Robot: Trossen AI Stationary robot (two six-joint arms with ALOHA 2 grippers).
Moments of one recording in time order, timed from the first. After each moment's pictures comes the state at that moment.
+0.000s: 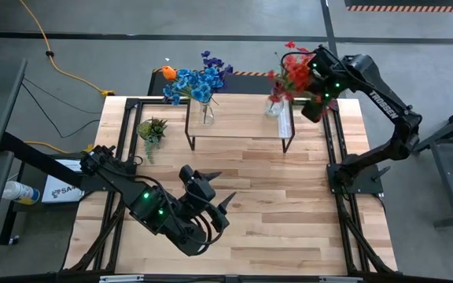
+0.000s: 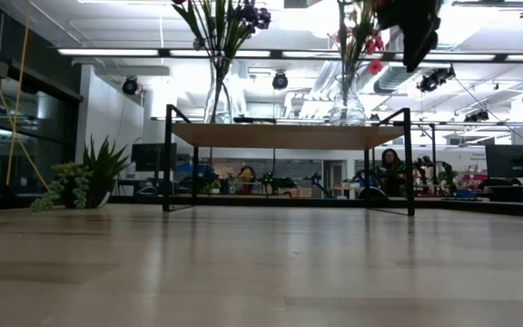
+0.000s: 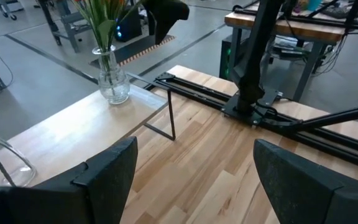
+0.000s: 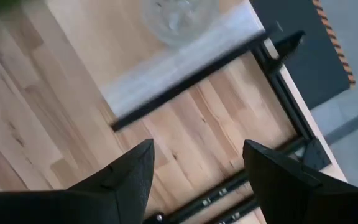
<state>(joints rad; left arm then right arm) -0.62 1.86 2.10 -1.07 -1.14 -0.78 -0.77 1.41 1.72 -1.56 -0.04 -0.21</state>
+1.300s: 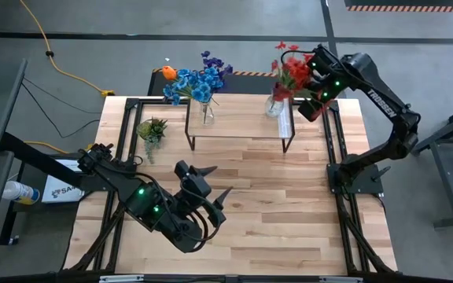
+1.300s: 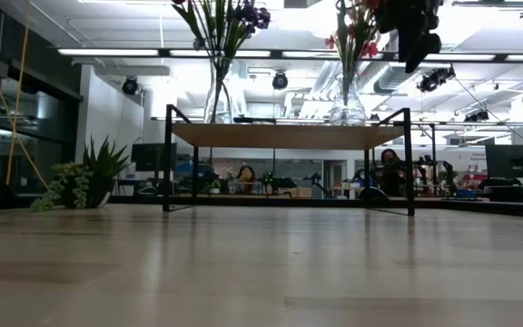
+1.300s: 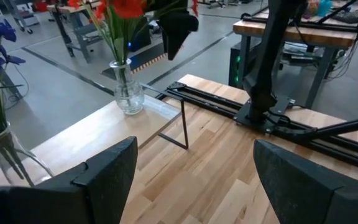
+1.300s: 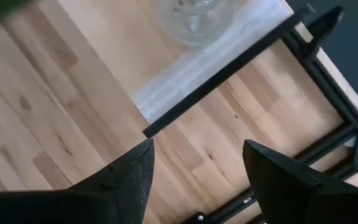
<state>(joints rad) -0.62 1.83 2.10 -1.10 -1.19 -0.76 -0.79 1.43 1.72 -1.57 -0.15 -0.09</state>
